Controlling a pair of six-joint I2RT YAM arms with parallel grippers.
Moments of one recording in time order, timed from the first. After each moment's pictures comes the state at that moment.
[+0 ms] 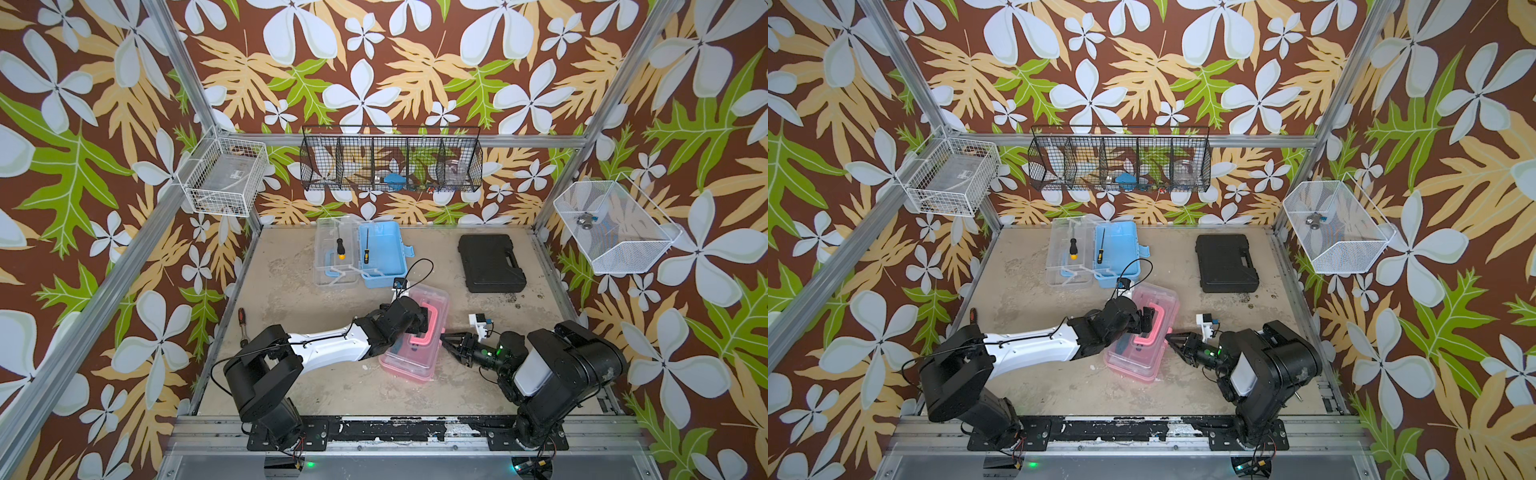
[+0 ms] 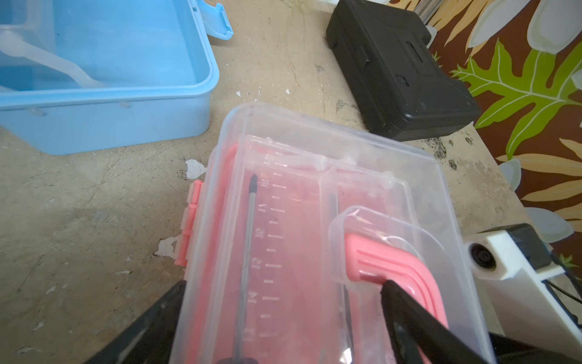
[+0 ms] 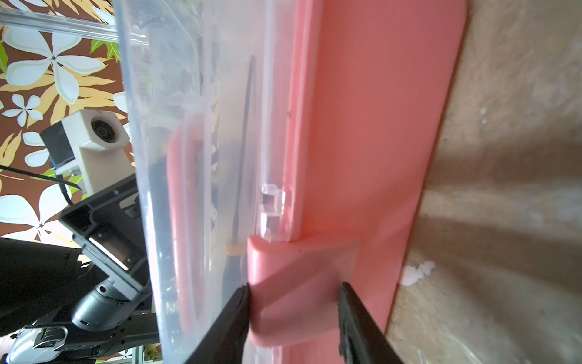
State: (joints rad) left arm -0.96 1.63 0.90 0.03 -0.33 -0.69; right arm 0.29 1.70 0.00 1.45 -0.76 1.26
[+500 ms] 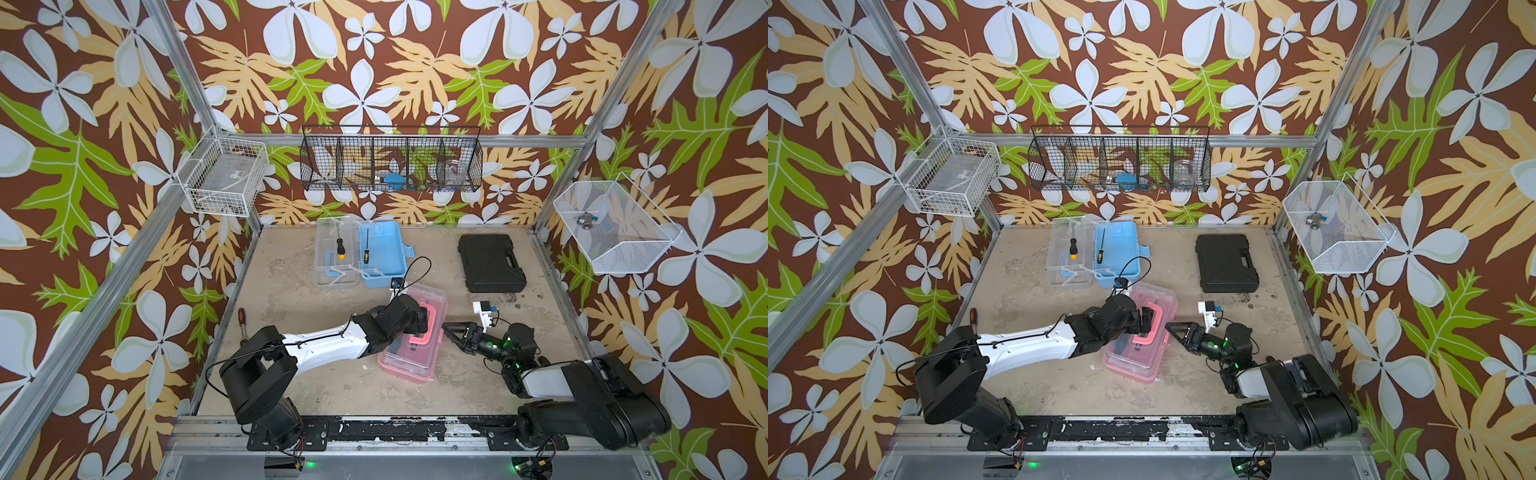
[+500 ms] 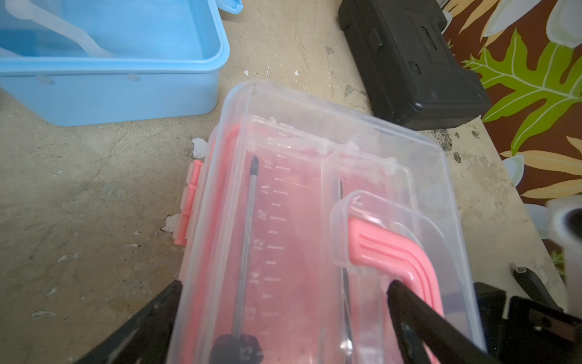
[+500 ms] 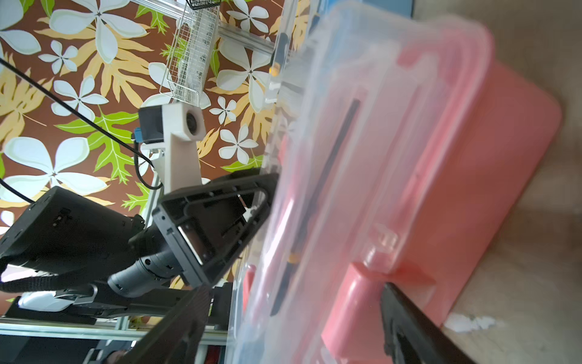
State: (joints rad) left arm -0.94 1.60 0.95 -0.08 -0.29 -0.74; right arm 0.23 1.26 0.13 0.97 -0.83 1.04
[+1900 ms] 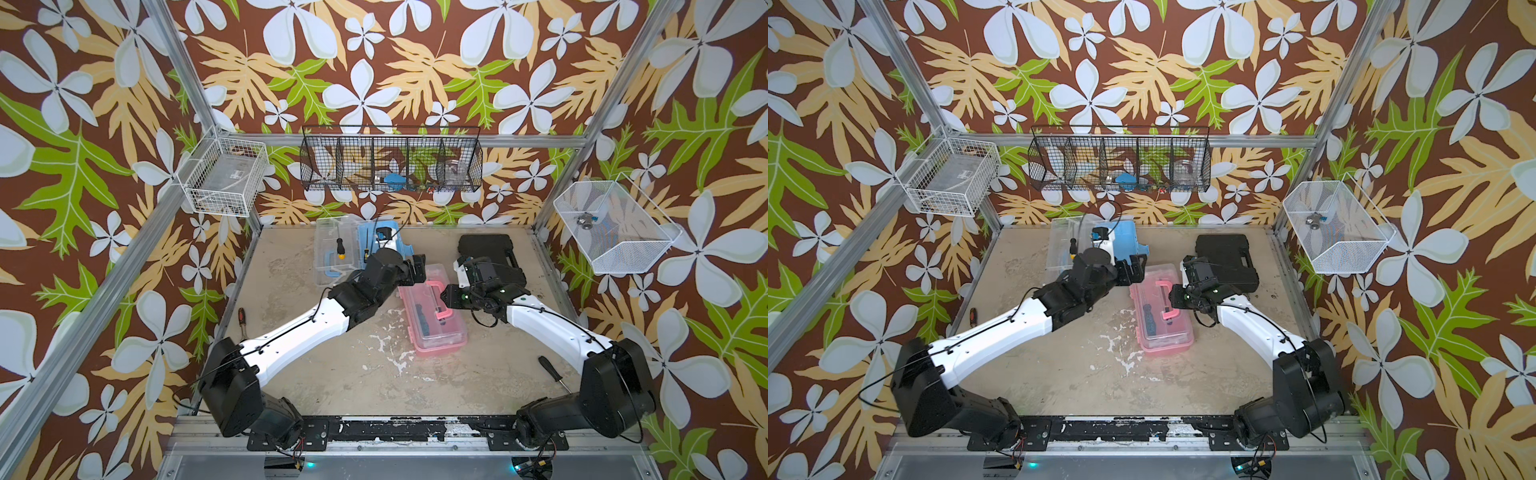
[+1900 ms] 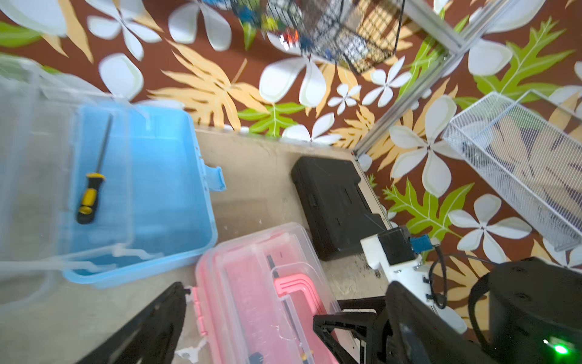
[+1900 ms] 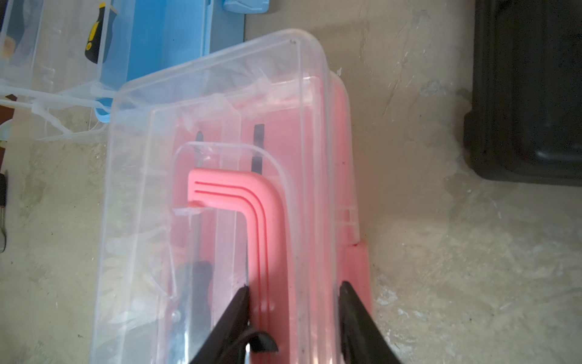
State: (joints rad) left arm -0.77 1.43 1.22 -0.14 -0.30 -0.59; right arm 0.39 1.48 1.00 -0.42 -0.10 0.40
